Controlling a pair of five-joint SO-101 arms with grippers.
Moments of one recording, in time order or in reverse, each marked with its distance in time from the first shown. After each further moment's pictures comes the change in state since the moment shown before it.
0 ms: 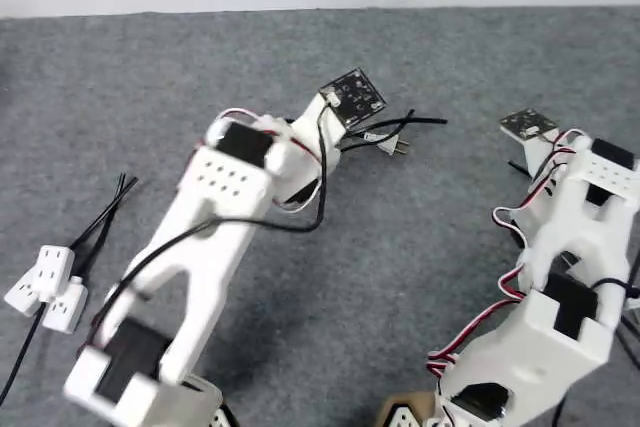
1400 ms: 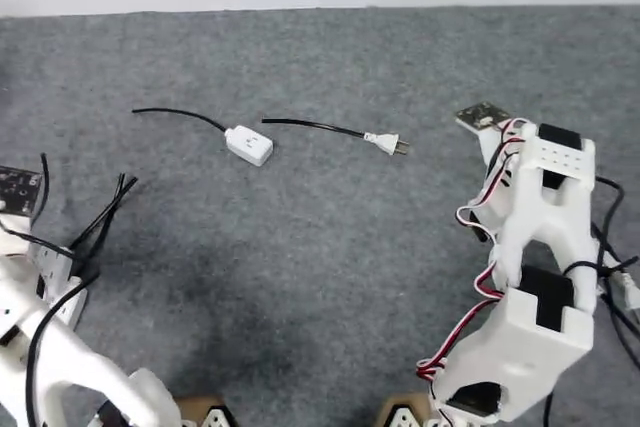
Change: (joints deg) left arm -75.2 -31.6 40.4 -12.6 -23.2; right arm -10.2 0.0 1.3 2.3 -9.1
